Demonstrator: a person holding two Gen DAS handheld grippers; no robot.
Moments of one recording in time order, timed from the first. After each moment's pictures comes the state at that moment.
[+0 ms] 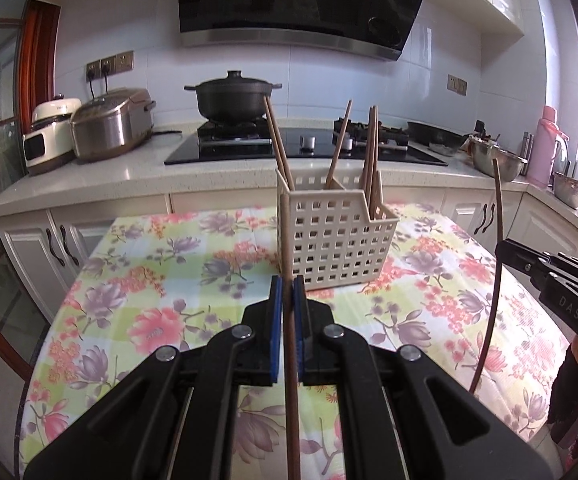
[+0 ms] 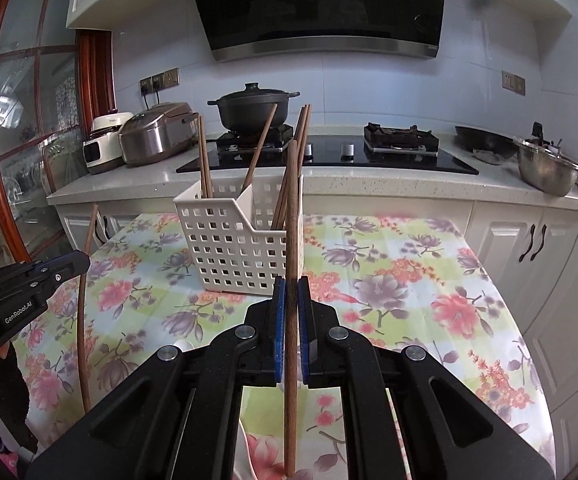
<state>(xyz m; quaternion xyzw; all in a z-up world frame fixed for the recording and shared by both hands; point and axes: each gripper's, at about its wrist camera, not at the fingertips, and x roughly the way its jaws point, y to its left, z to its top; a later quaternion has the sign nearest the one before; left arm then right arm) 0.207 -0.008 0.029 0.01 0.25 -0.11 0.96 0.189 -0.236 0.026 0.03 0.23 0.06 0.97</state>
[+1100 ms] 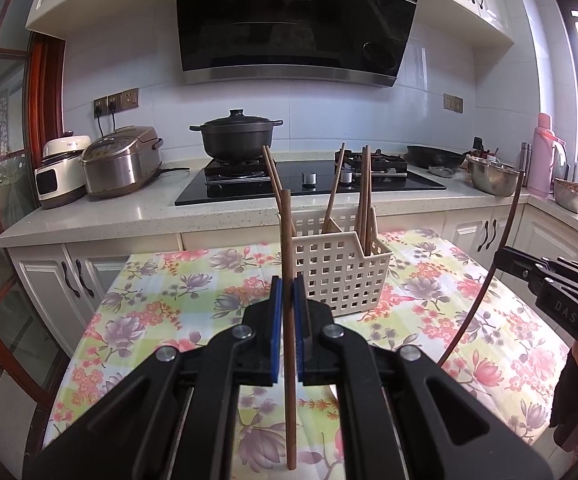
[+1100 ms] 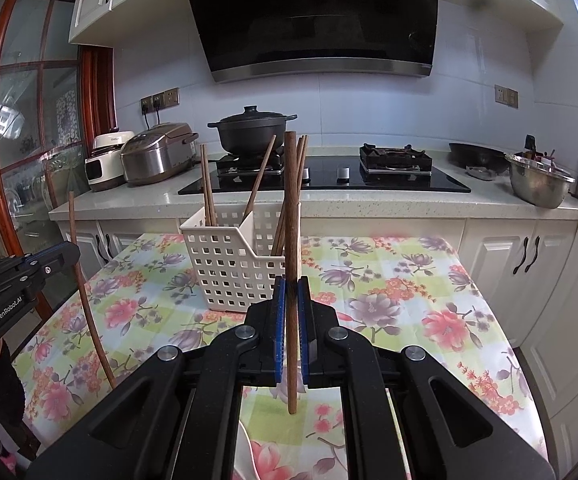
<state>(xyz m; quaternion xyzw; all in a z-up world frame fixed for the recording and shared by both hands) 0.184 -0.014 0.058 0.03 0.20 -0.10 0.97 0.174 -0.238 0.044 0.03 0.21 0.06 0.98</state>
